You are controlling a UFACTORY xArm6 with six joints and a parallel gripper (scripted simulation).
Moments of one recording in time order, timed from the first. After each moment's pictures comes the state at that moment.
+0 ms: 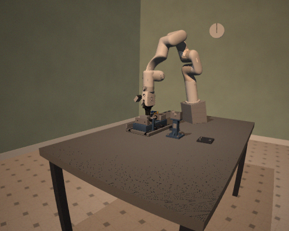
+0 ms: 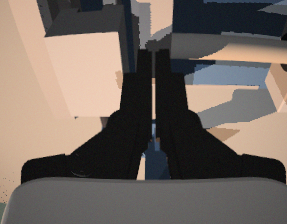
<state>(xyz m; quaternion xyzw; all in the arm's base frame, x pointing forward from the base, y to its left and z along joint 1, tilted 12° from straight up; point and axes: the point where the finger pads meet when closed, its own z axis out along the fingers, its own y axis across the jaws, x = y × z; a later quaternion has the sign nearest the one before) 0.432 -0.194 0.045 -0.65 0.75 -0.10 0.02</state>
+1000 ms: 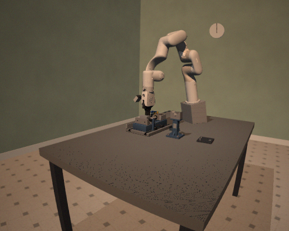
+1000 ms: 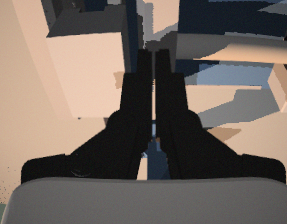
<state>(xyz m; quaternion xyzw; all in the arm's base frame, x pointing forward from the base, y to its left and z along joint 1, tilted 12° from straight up) 0.435 -0.195 0.045 -0.65 0.76 -0.10 0.02</state>
